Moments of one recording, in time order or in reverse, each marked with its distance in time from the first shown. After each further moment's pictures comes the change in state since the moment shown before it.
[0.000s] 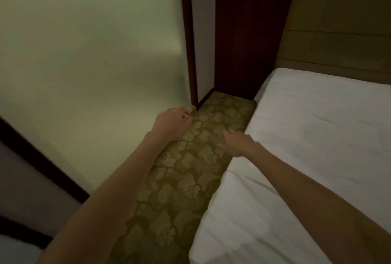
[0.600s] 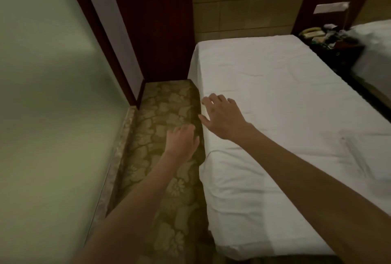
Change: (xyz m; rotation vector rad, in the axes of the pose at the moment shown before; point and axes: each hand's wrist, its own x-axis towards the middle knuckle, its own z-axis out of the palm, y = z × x) left_hand 0.054 -0.068 0.089 0.126 -0.208 0.521; right_hand 0.024 -0.109 -0.020 -0.119 0.477 0.363
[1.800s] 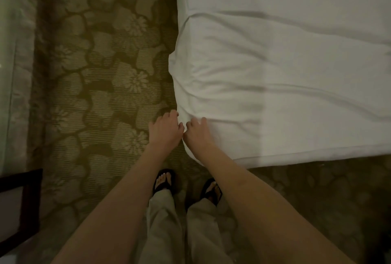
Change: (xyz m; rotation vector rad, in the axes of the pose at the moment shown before) left_hand -0.107 -0.007 0.435 -0.231 -0.499 -0.222; right_hand -0.175 -0.007 0.479 -0.298 -0.863 -0.212
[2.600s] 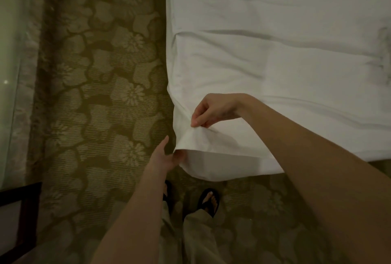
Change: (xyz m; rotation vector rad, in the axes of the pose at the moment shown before) left_hand -0.017 0.026 0.021 -1.827 -0.343 -0.988; right_hand -0.036 0.150 -0.076 1.469 -0.378 -0.099
